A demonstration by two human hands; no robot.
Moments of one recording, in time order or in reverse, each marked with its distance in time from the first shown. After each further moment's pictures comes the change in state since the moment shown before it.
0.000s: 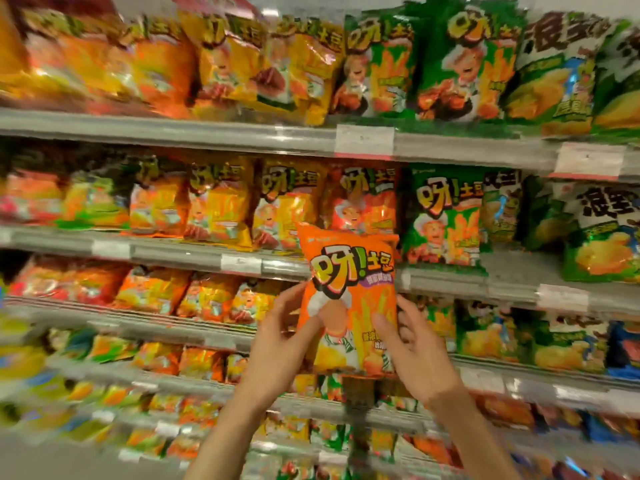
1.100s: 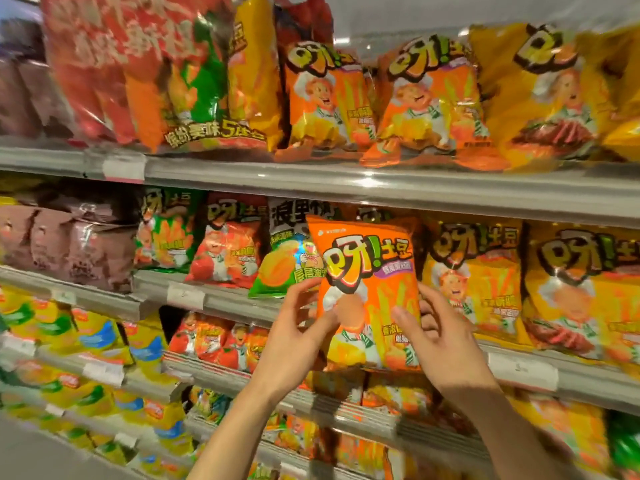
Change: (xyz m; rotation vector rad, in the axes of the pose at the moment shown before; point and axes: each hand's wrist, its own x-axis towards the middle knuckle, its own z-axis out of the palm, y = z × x) left_hand 0.170 -0.058 -0.414 0.059 0.101 0.026; right_hand 0.183 -0.144 0.390 -0.033 -0.004 -0.224
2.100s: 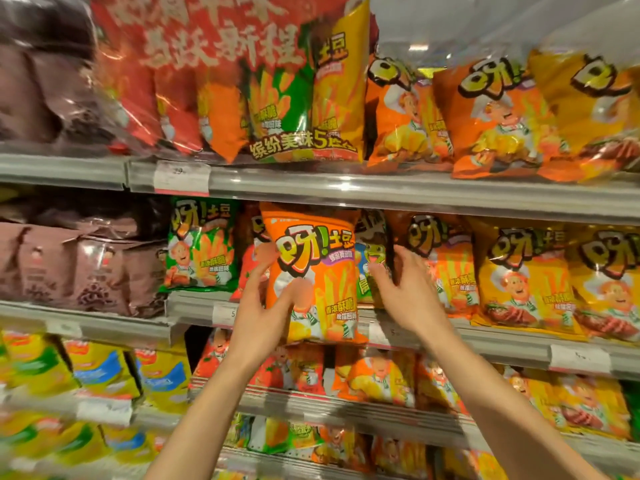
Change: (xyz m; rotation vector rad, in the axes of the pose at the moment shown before) left_hand 0.064 -0.039 -0.170 -0.021 0.091 0.068; right_hand 0.072 -0.072 0.148 -0.398 0.192 0.032
